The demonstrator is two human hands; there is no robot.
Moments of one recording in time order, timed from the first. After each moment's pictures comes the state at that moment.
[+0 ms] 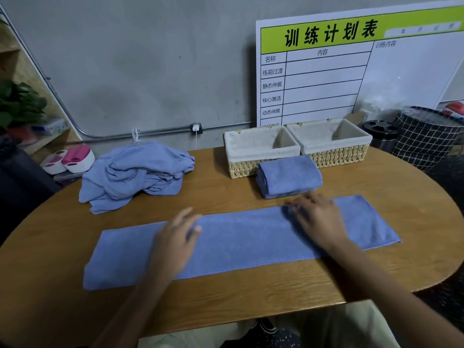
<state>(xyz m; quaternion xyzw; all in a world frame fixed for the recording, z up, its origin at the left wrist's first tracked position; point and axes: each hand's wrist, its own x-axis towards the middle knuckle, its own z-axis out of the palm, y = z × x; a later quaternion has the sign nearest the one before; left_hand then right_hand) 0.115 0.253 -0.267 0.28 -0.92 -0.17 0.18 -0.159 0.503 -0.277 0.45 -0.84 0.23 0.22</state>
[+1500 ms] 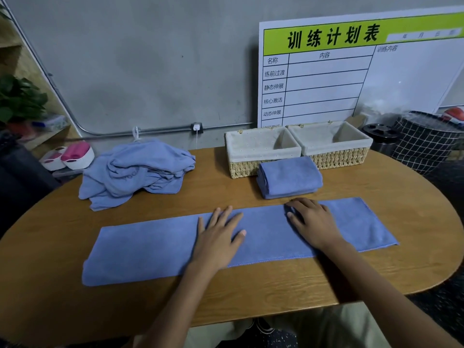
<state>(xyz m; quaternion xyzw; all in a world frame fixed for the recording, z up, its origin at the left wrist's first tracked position) 0.046 0.309 -0.279 0.23 -0.97 -0.11 0.02 -0.165 0.495 -0.291 0.43 -0.88 0.18 0.09</state>
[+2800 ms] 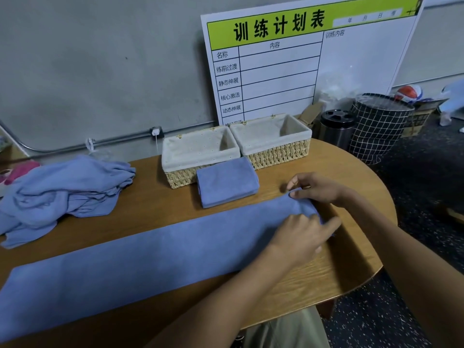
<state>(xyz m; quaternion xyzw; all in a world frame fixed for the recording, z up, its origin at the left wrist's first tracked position) -0.145 0.532 -0.237 -0.18 -0.98 0.03 0.09 -0.340 0.596 -0.252 0.42 -0.77 0.42 -0.23</state>
